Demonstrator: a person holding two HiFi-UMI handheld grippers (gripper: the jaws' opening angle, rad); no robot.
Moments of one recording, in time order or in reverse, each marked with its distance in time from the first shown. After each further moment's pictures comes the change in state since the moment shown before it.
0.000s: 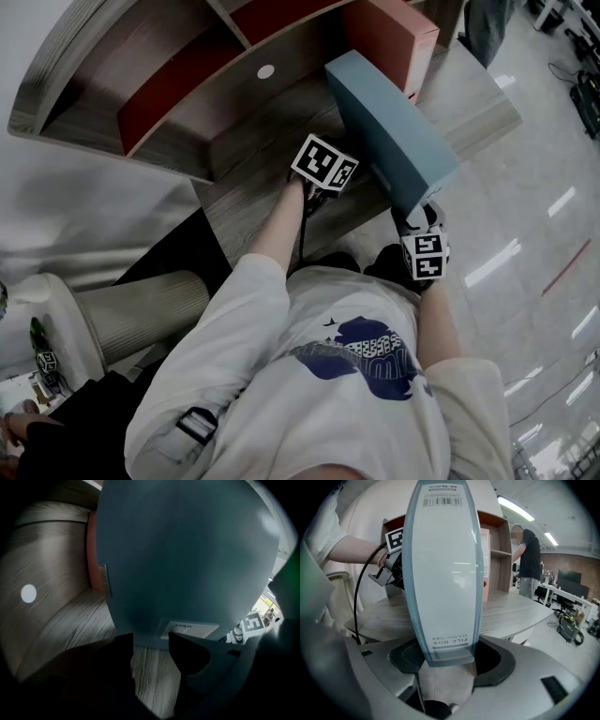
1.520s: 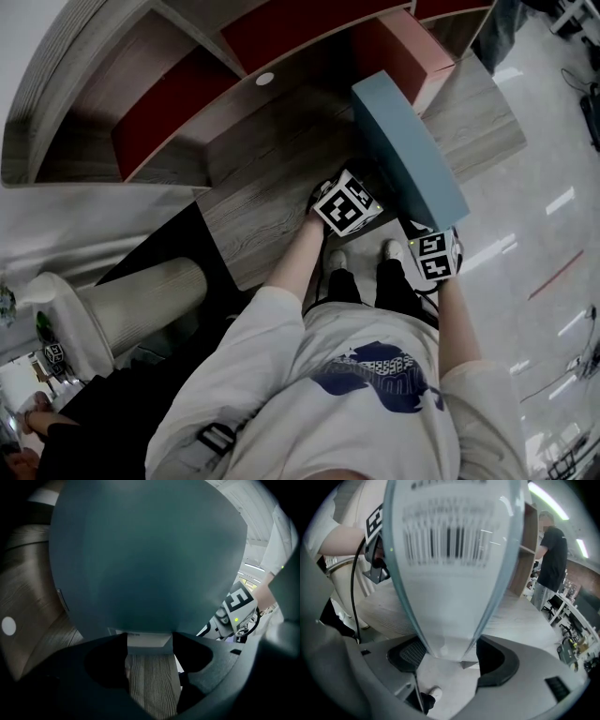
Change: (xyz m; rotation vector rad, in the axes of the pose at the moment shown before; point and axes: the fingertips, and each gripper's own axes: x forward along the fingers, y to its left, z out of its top) left arm 0.019 -0.051 0.051 0.168 -0.071 -0.090; right arm 0.017 -0.045 0.044 -0.204 0.214 0.119
